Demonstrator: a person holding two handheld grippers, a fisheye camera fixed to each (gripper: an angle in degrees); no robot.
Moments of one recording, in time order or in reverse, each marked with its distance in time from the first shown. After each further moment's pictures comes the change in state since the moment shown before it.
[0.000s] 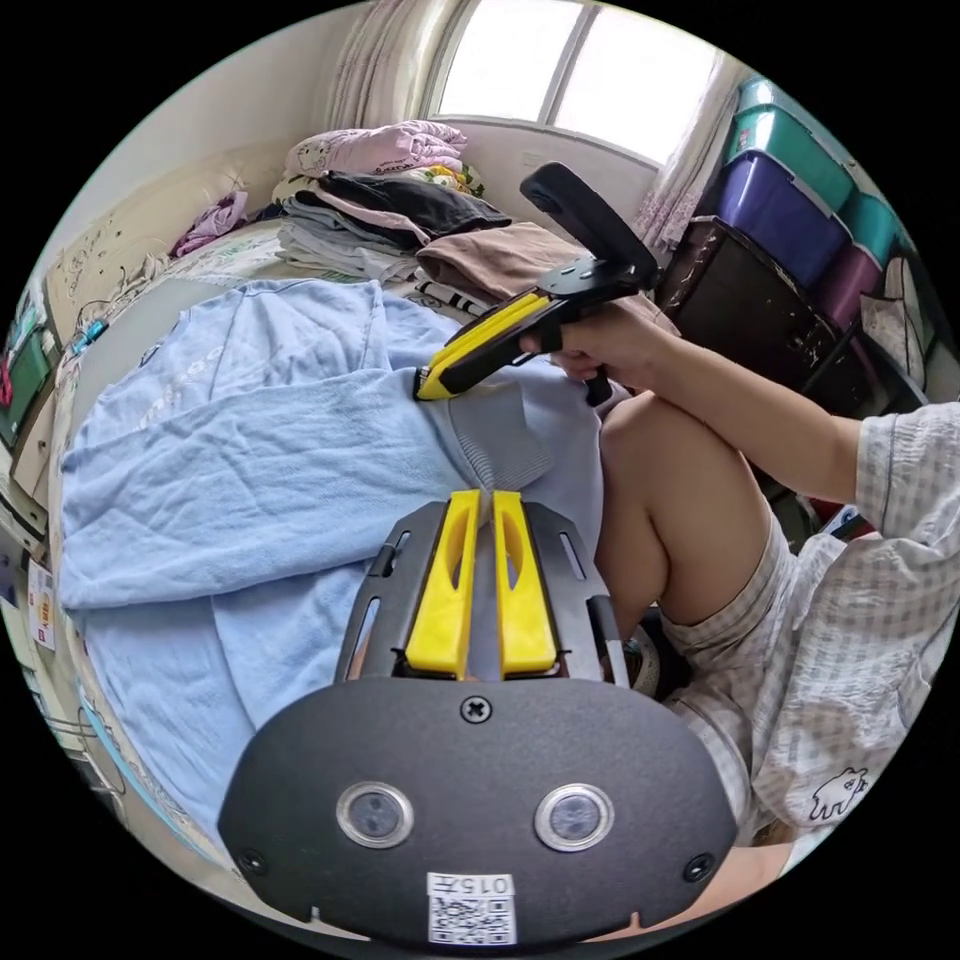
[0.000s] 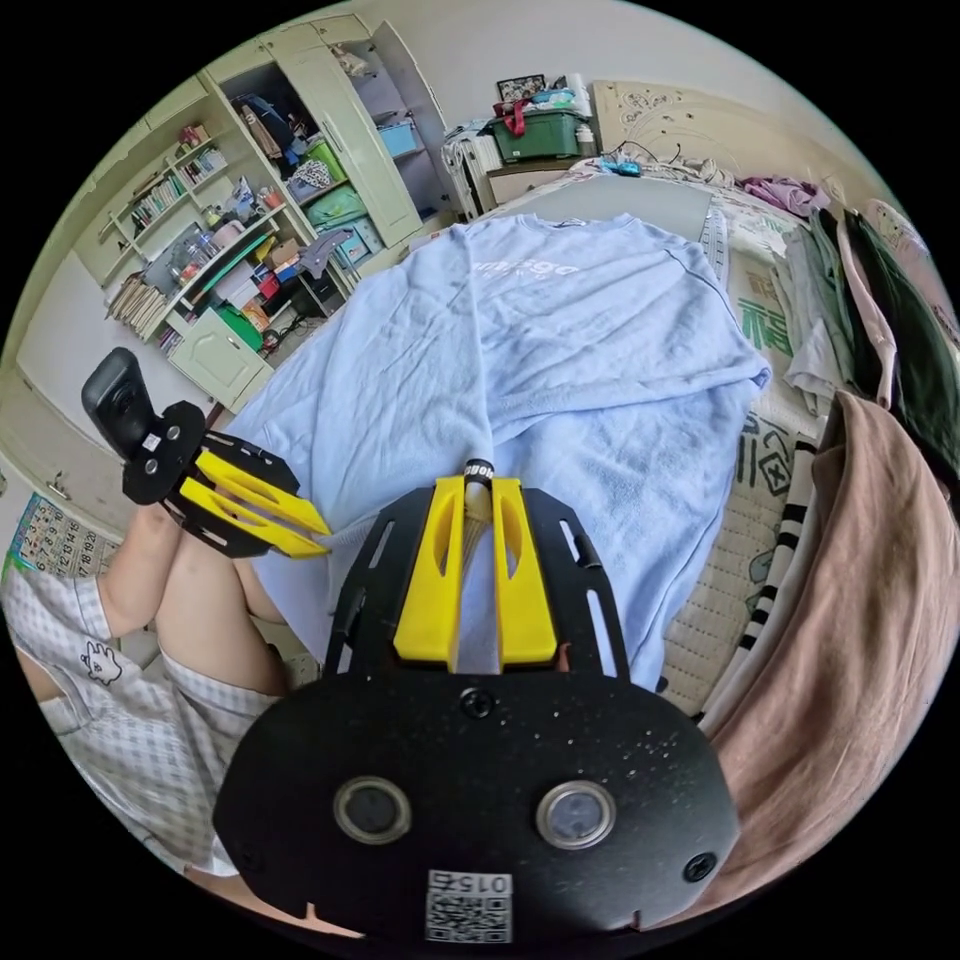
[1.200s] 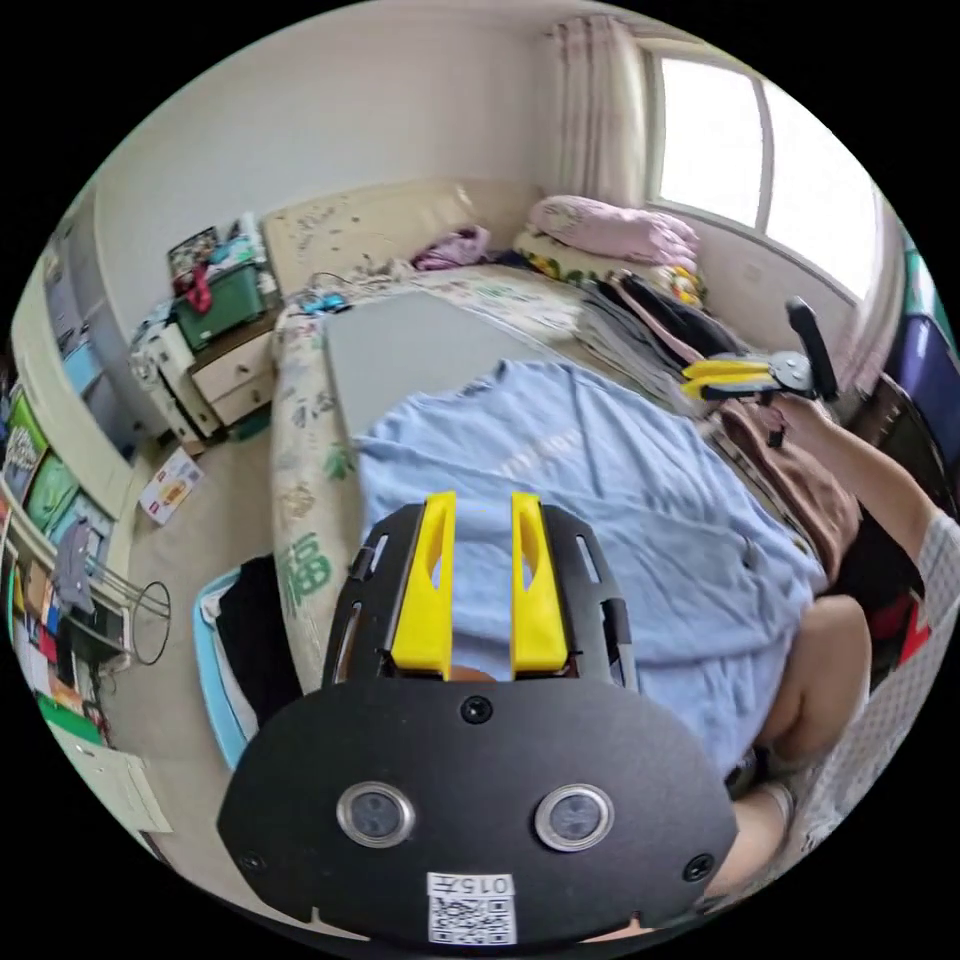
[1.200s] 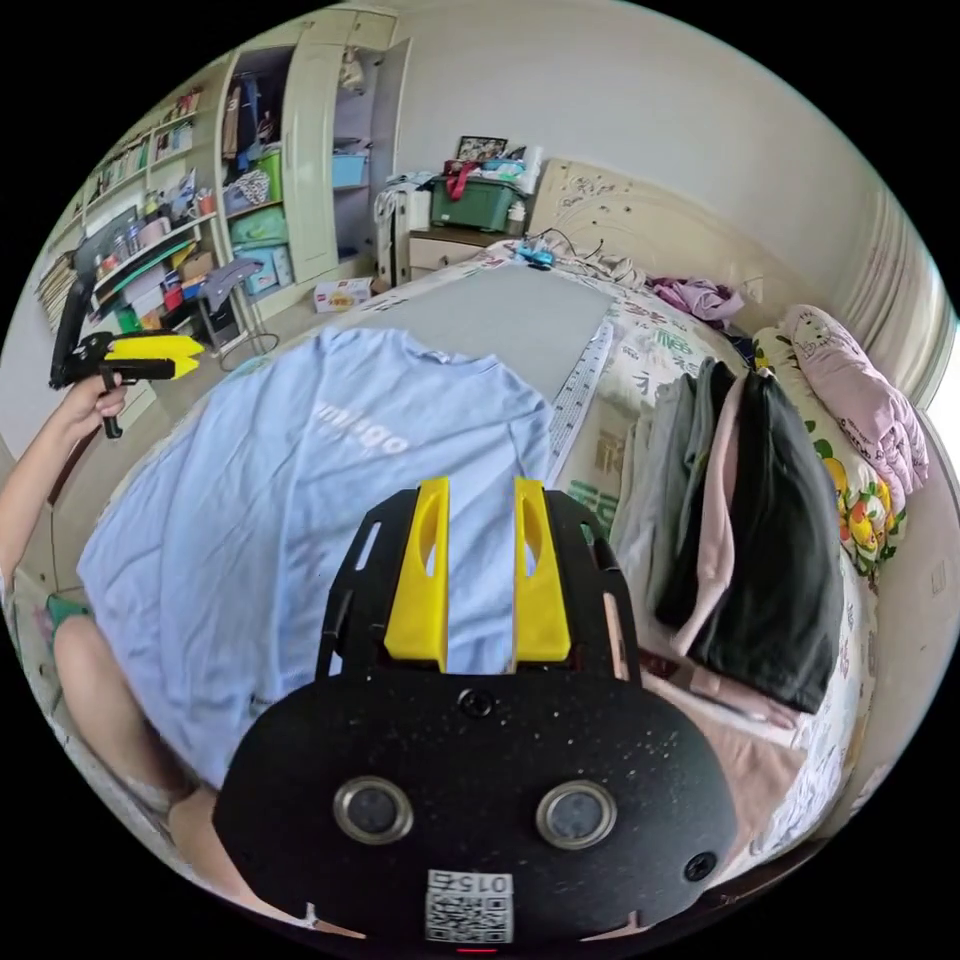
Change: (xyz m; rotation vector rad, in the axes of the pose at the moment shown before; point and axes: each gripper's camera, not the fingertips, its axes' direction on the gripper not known) left arm -0.266 -0.008 -0.143 0.206 -0.441 -0.419; right arm 0.047 -0.184 0.091 0.151 0.398 -0.039
